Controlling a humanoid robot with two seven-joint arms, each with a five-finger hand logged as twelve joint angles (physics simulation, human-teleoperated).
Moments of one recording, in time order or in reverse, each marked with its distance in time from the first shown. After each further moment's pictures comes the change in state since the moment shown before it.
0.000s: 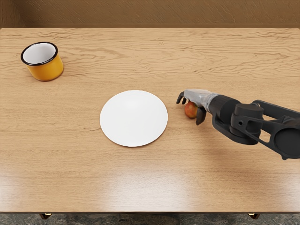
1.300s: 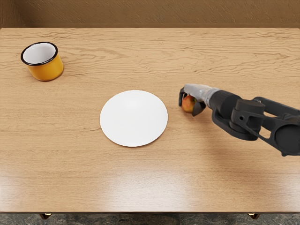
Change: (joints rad) left arm 0.000 0.000 0.000 0.000 0.000 0.000 0.000; right arm -0.004 0.012 0.053 -0.007 0.012 -0.001 -0.001
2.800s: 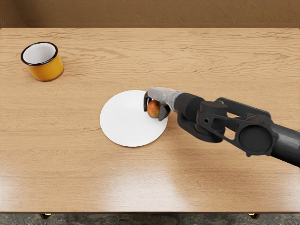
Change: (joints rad) left arm 0.000 0.000 0.000 0.000 0.000 0.000 0.000; right arm 0.043 0.216 -0.007 -0.060 -0.010 0.015 0.000
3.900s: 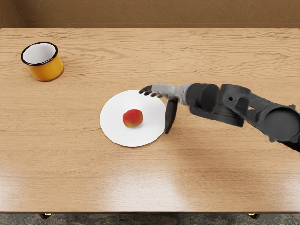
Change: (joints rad) left arm 0.000 0.000 0.000 0.000 0.000 0.000 0.000; right arm -0.004 -0.115 0.156 0.084 0.327 0.149 0.001
